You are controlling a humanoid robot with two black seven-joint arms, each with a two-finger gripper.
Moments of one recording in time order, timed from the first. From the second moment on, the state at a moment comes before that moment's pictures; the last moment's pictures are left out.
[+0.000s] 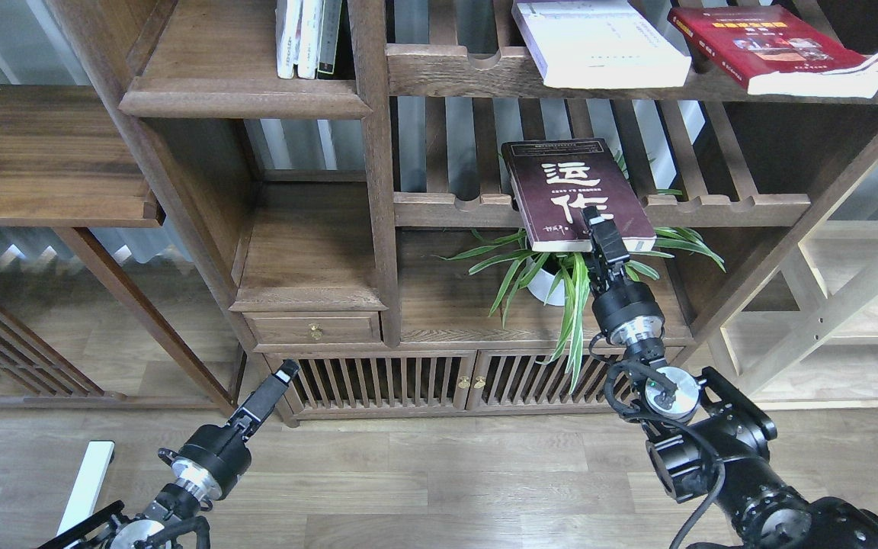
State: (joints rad) left arm -0.15 0.17 -0.70 -0.84 -0.09 -0.49 -0.22; right arm 0.44 0.01 1.21 0.54 0.14 0.58 0.11
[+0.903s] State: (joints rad) left arm -0.14 0.18 -0.71 -0.84 -0.10 -0.49 -0.23; right arm 0.45 0.01 1.20 0.54 0.14 0.53 0.11
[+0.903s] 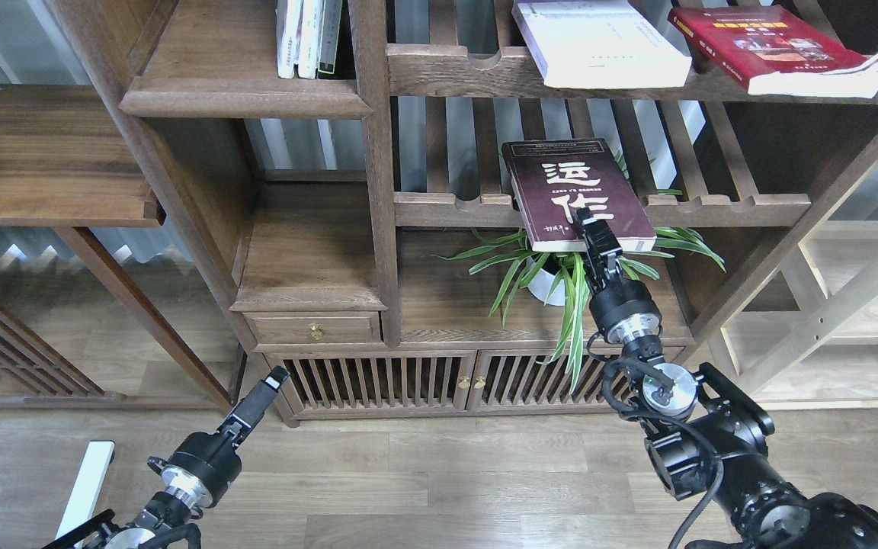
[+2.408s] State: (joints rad) left arm -0.13 0.18 -0.70 -0.81 -0.09 -0.49 -0.22; right arm 0.39 0.01 1.18 0.60 0.14 0.58 0.10
